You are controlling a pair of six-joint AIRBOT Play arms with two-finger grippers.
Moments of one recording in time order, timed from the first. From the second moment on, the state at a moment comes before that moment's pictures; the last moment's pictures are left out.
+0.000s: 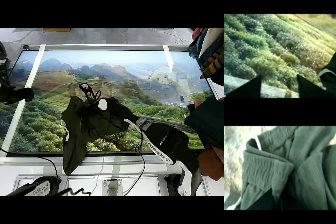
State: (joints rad) left arm 0.20 -1.22 1.36 1.68 -1.22 -1.57; right arm 0.77 -1.97 1.75 -0.97 0.66 1.40
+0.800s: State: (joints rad) left arm 0.20 -1.25 1.30 1.31 -1.18 -1.43; right arm 0.09 -1.77 1.76 -1.10 0.77 1.49
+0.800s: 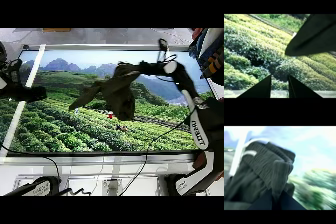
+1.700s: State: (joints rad) left arm 0.08 -1.63 1.05 0.62 -0.56 -1.46; right arm 0.15 -1.72 1.73 -1.10 1.06 1.32
